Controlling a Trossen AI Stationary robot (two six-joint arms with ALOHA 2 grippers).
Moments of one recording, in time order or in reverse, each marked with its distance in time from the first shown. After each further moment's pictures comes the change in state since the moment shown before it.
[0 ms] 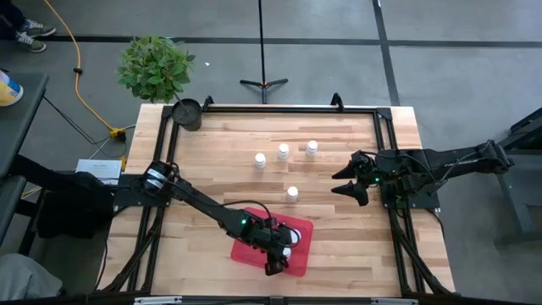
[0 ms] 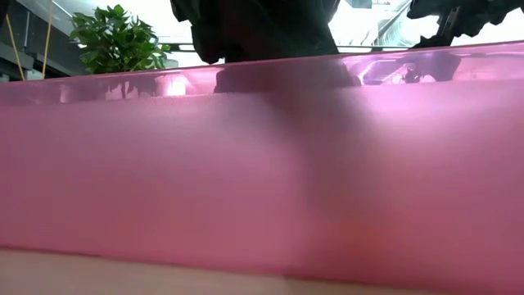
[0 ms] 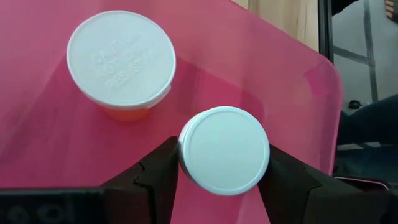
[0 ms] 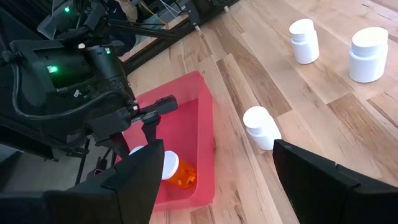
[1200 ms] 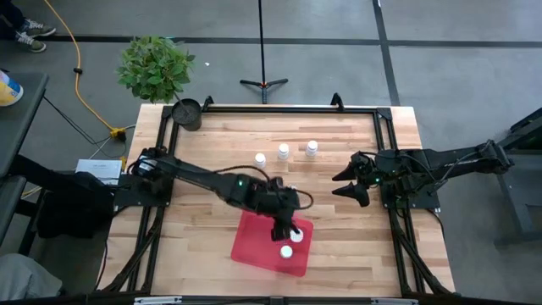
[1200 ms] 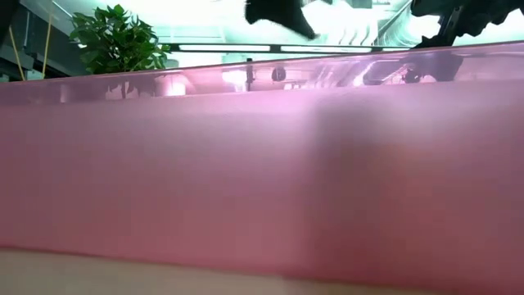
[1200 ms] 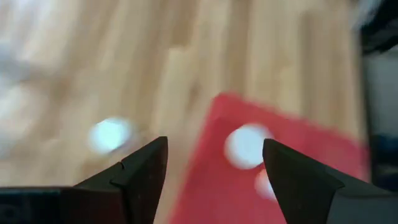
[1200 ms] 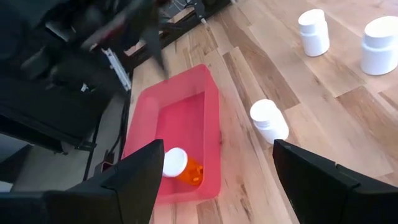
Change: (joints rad) left arm 0.158 -0.115 0.366 -0.542 -0.160 0.270; right arm 0.000 0.000 0.000 -0.007 -0.039 0.008
